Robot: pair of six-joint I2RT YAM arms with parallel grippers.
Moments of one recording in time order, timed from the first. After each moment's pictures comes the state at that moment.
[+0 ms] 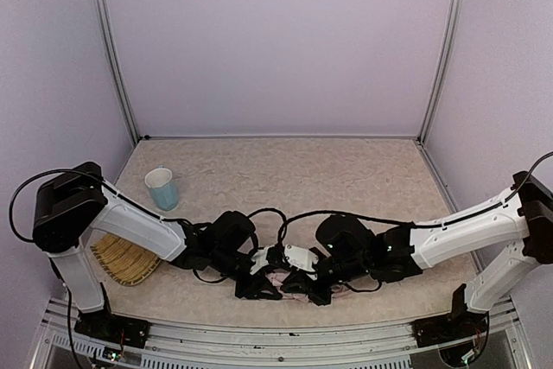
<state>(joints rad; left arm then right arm) -1.03 1.80 0.77 0.19 0.49 0.22 1.23 1.50 0.74 0.08 -0.22 -0.08</state>
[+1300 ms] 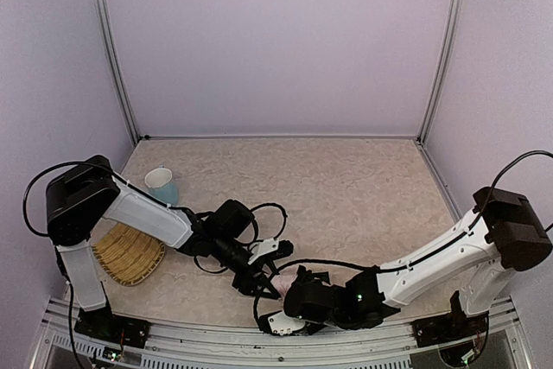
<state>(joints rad) -0.94 1.88 0.86 0.09 0.74 0.30 1.52 1.73 0.83 -0.11 0.45 -0.65</state>
